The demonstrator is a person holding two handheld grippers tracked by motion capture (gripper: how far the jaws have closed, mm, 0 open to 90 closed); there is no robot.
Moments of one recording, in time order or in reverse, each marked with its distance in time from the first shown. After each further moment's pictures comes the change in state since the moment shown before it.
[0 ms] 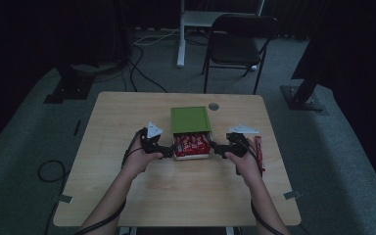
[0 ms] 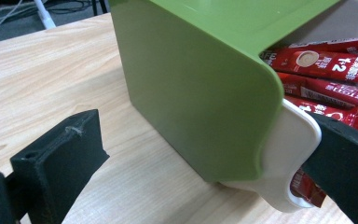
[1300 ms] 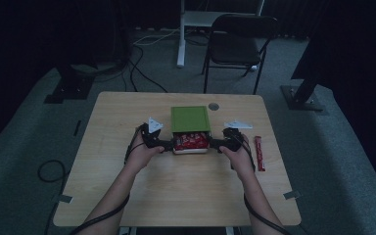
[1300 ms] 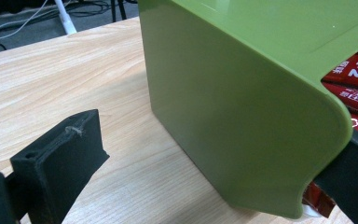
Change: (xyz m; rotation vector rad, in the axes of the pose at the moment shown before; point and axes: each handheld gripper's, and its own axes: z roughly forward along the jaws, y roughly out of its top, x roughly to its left) left arm 0.010 0.005 0.017 -0.016 0.059 -0.029; right arm -0.001 0.008 0.025 -0.004 -0.045 0.021
